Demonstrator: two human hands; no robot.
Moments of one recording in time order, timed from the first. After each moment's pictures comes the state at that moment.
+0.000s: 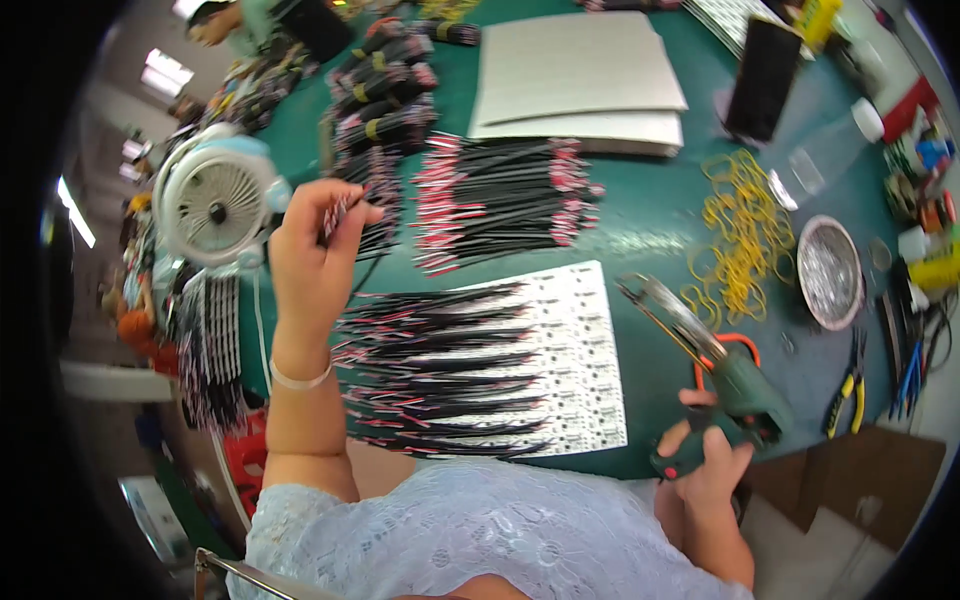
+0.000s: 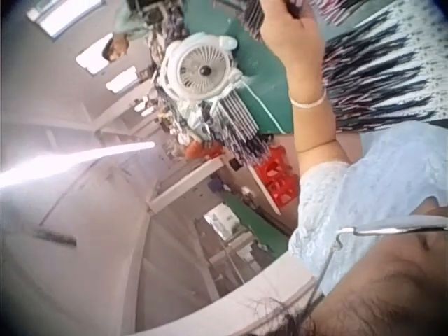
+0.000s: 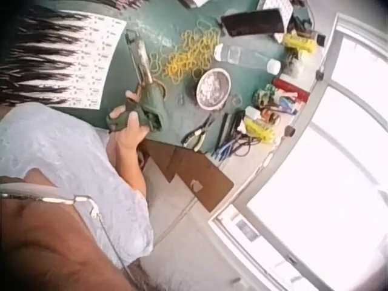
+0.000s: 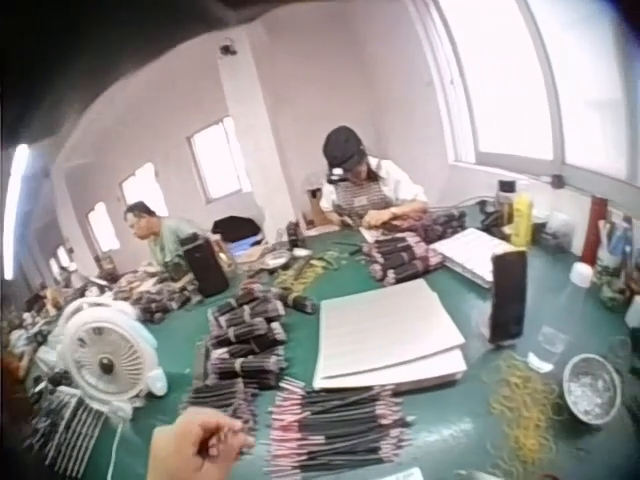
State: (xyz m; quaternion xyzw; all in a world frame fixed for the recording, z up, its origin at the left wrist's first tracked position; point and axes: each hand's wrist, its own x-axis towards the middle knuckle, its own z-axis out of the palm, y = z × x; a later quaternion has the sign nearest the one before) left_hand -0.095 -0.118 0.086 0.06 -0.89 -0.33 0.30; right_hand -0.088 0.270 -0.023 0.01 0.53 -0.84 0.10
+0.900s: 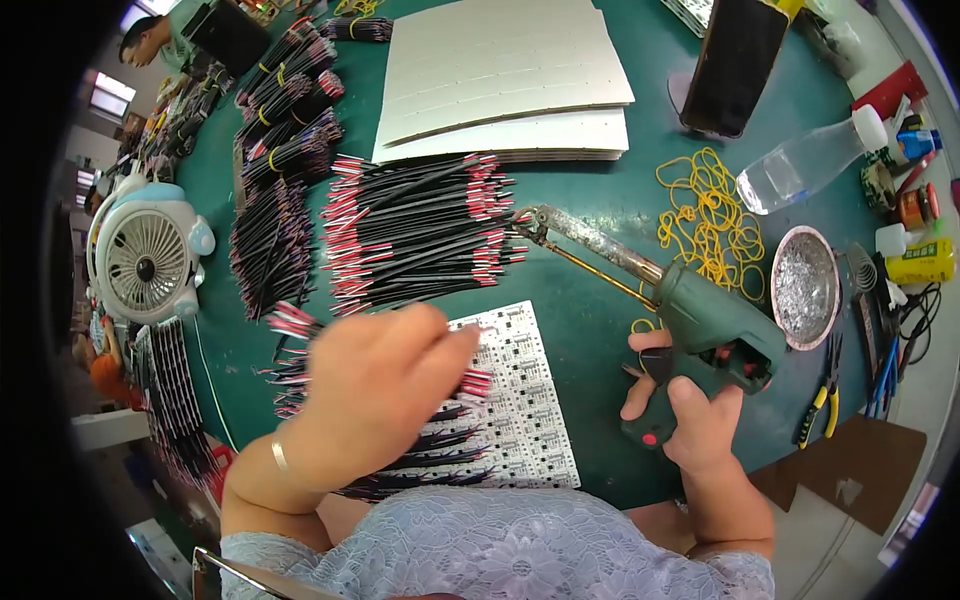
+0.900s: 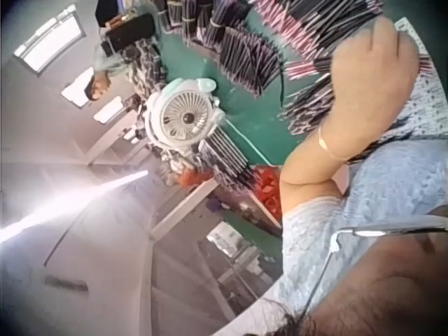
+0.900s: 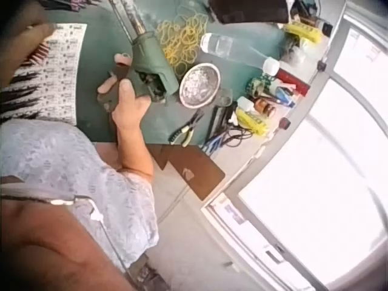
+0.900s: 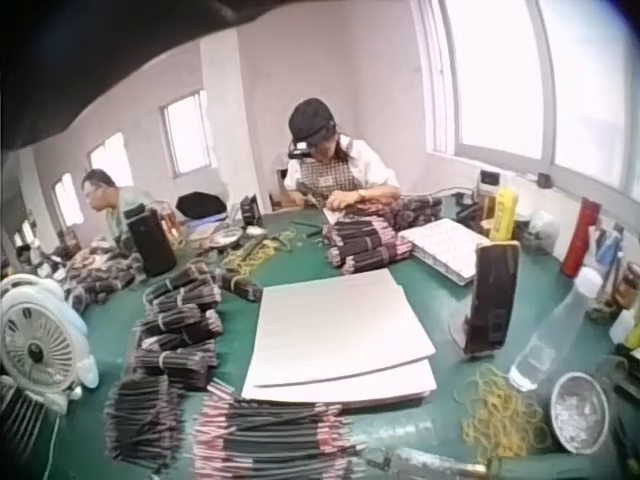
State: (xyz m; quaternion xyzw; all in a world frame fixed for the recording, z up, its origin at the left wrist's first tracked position) left_hand -0.139 -0.037 0.074 -0.17 -0.98 -0.08 0.10; right_hand -0.187 0.237 -0.005 -0.03 0.58 -0.80 0.16
